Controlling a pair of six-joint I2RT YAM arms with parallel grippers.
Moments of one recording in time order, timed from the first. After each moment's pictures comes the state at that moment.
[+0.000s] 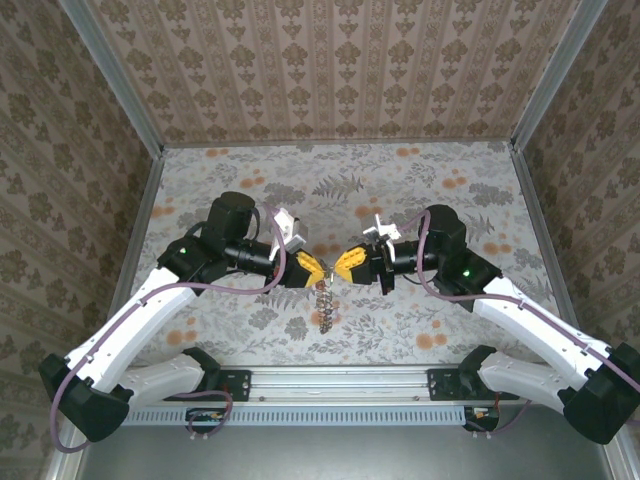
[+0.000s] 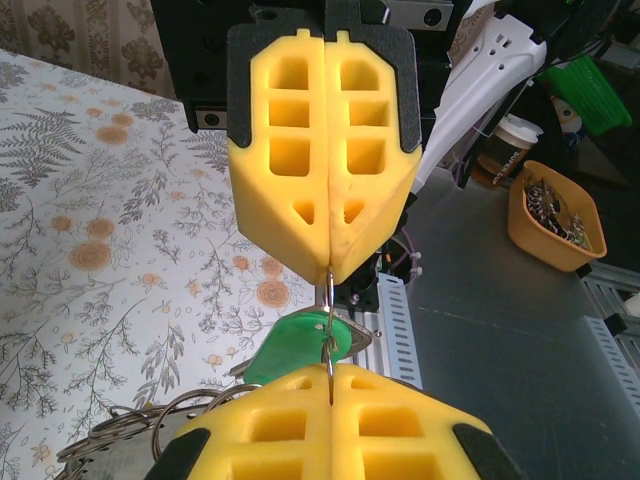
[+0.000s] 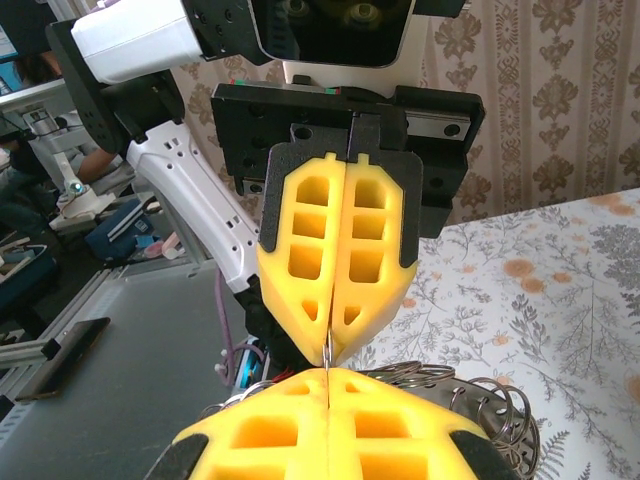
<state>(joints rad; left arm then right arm) -0.68 1.05 1.07 -0.64 1.01 0.19 0.62 1.03 0.82 0.06 -0.96 0.10</state>
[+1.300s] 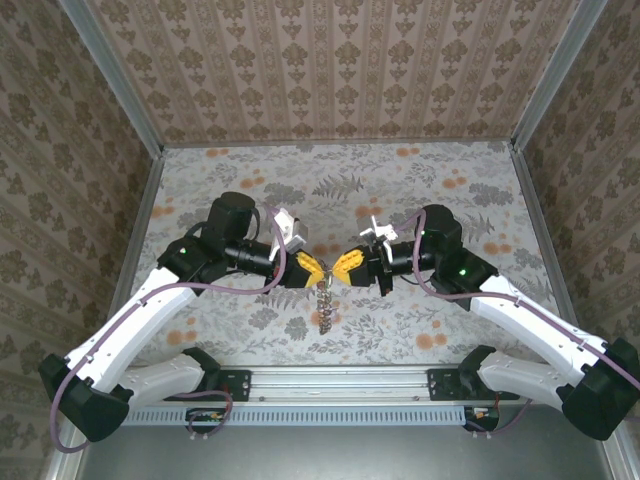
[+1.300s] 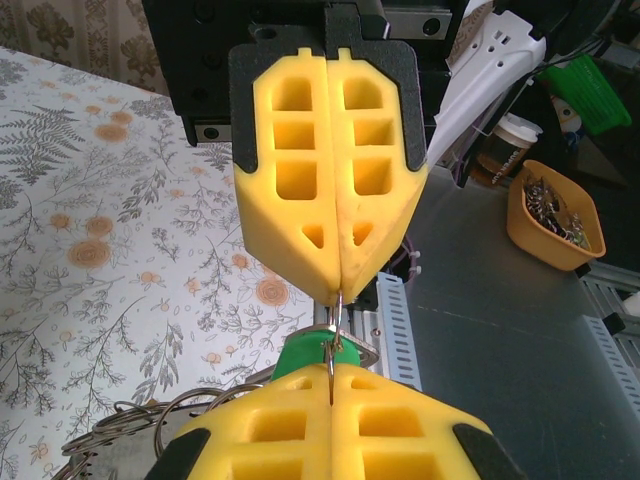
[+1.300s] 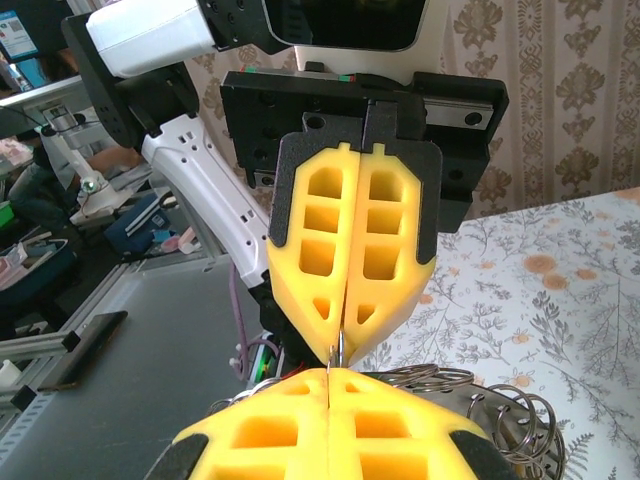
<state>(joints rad) -0.68 1.05 1.07 -0.64 1.01 0.19 0.63 1.05 0.82 0.08 -0.99 0.11</state>
